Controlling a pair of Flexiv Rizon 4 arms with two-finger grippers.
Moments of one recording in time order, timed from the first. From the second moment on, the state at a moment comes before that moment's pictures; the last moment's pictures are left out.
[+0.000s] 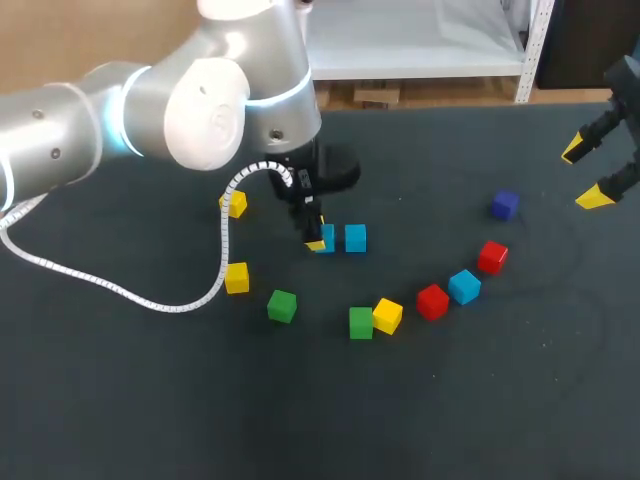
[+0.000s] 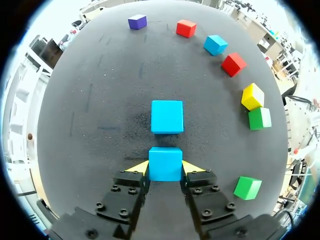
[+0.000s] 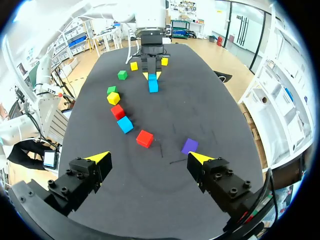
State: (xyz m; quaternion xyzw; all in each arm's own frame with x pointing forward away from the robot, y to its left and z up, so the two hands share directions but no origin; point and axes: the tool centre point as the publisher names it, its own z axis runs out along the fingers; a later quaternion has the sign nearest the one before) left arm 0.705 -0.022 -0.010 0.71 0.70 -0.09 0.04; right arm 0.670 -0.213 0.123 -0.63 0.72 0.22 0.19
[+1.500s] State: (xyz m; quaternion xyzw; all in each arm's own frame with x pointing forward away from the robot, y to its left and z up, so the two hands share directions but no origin) left arm 0.702 0.027 0.042 0.68 0.72 -0.12 0.08; right arm 0.670 -0.213 0.123 -0.63 0.72 0.22 0.19
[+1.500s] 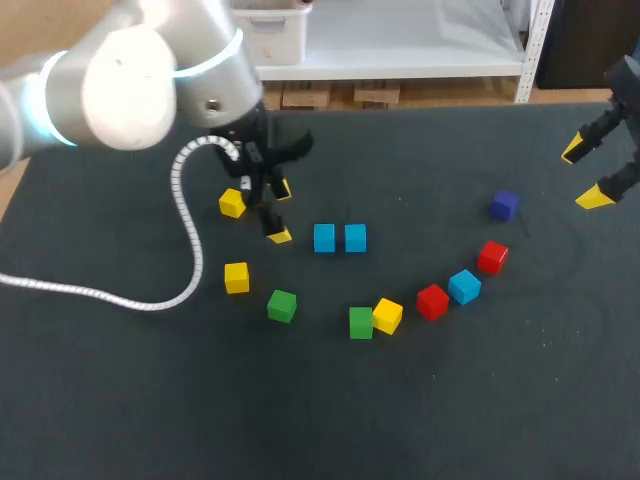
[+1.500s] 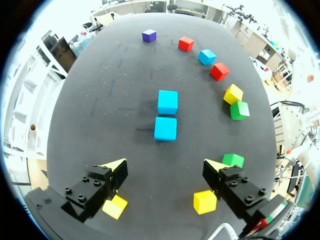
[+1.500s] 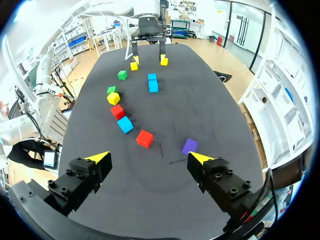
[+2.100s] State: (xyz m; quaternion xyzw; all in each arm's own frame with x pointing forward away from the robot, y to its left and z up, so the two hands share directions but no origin) left arm 0.674 0.104 0.071 0.67 0.71 -0.15 0.15; right arm 0.670 -0.213 0.123 -0.63 0.72 0.22 0.19
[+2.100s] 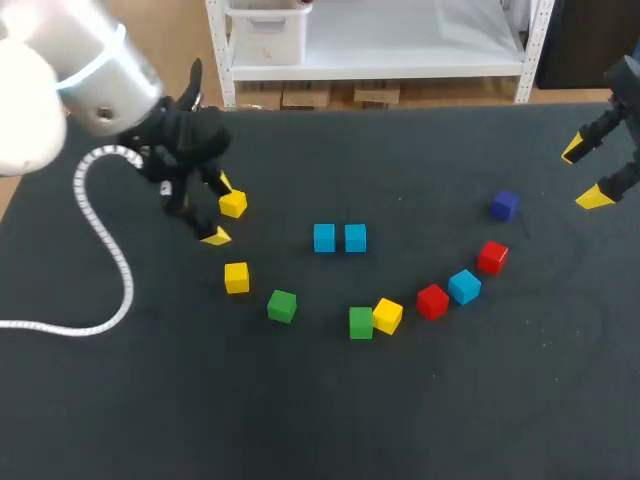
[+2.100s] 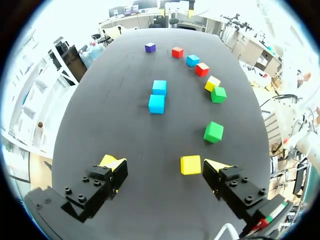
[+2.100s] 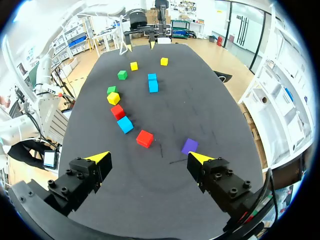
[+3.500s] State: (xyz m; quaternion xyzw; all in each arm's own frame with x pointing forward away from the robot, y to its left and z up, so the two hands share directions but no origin) left arm 0.670 0.131 0.085 0.67 0.70 -0.16 0.18; right arm 0.670 -0.213 0.123 -0.63 0.72 0.22 0.19
